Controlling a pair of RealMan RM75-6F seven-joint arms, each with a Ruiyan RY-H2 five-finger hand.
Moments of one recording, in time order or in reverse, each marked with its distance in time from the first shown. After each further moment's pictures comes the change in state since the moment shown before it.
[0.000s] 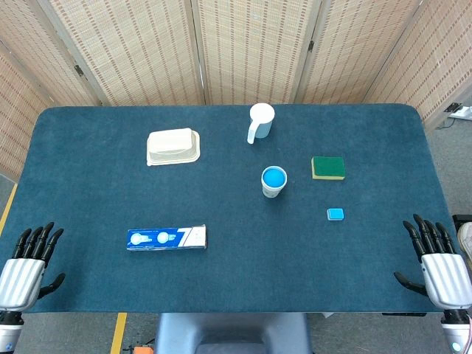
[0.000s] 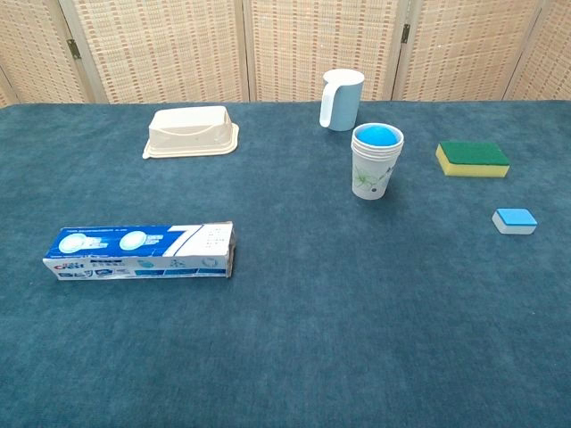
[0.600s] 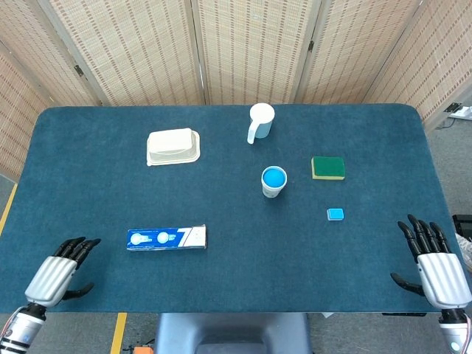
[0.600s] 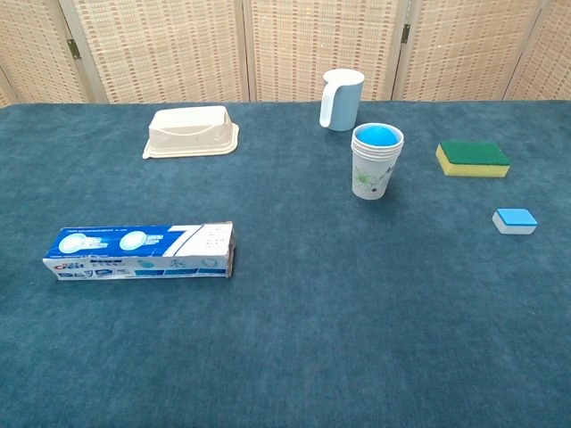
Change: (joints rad) left arm -0.133 0.069 0.056 -0.105 0.051 -0.259 -0.194; right arm 0.012 0.010 -0.010 0.003 -0.028 -0.014 0.026
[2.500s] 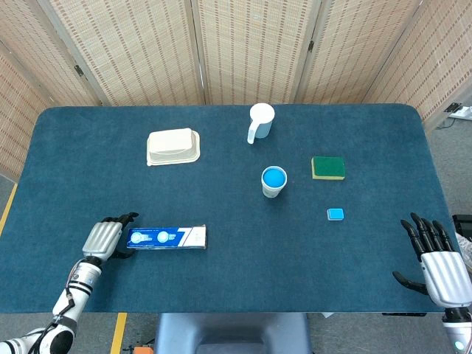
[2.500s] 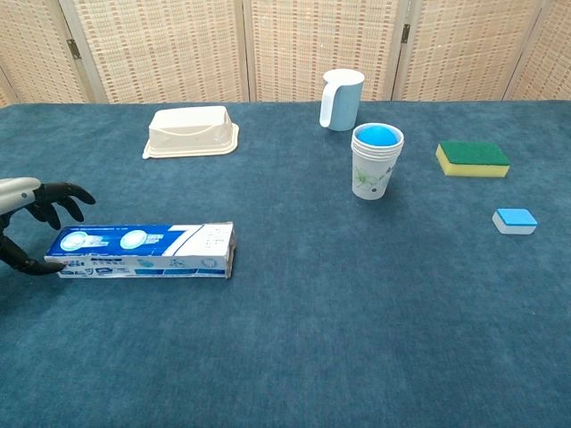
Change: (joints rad) left arm -0.254 -0.298 -0.164 0.100 -0.486 -0.247 0.258; right arm 0.005 0.012 0.002 0.010 0.008 0.007 0.040
